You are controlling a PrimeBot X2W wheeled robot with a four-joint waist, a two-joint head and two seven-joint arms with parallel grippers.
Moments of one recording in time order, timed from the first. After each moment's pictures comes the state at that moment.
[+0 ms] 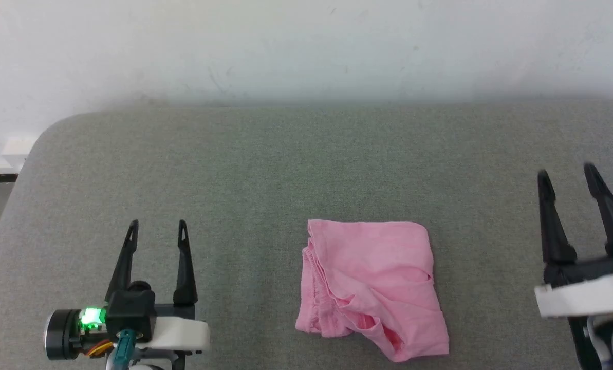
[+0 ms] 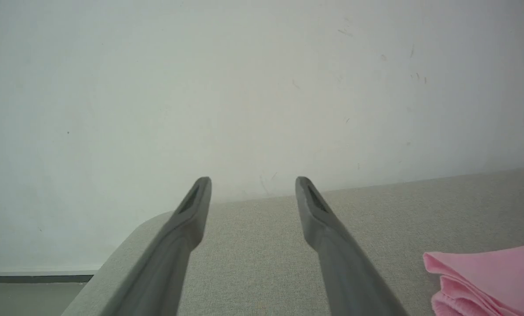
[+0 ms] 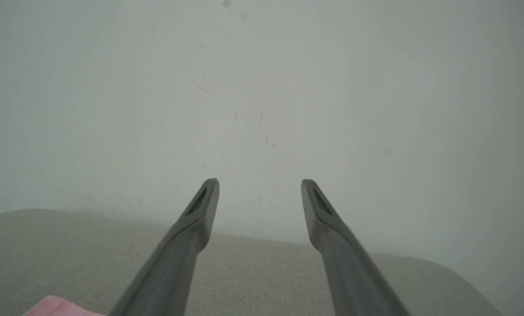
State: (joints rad) left arm 0.01 0.18 -0.14 -0.03 -0.02 0.24 -0.26; right arm -0.10 -0.22 -0.03 -0.02 0.17 0.13 -0.26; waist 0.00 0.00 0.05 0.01
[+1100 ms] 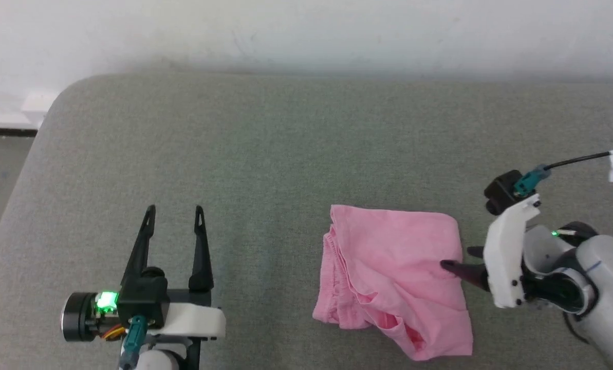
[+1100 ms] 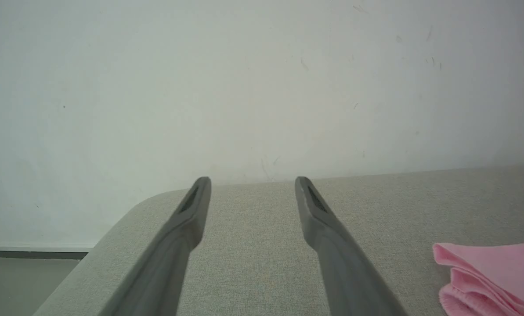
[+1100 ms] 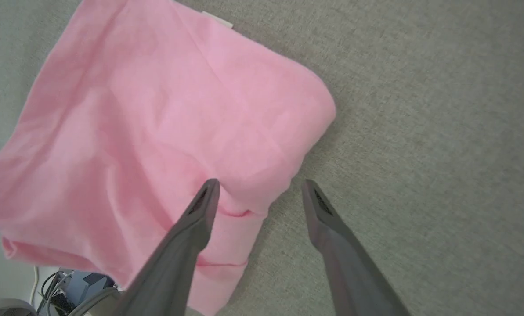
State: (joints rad) left arm -0.02 0.13 -0.15 -0.03 -0.02 0.20 -0.26; right arm -0.49 -0.57 0.61 0.26 0.90 0.13 0.74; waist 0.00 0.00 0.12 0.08
